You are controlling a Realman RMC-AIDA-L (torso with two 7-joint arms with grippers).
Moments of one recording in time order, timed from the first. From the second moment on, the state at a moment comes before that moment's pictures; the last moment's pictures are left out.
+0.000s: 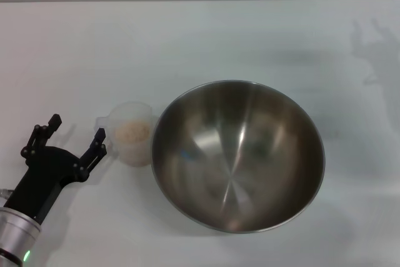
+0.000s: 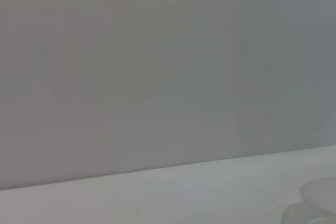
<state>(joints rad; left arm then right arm) -0.18 -2.08 -0.32 -0.28 2.12 1.28 -0.02 0.49 2.08 -1.67 -0.21 0.30 -1.25 0.20</state>
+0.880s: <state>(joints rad) -0.21 -2.08 -0.36 -0.28 2.13 1.26 -0.02 0.49 2.08 -1.67 -0.21 0.30 -1.25 0.20</state>
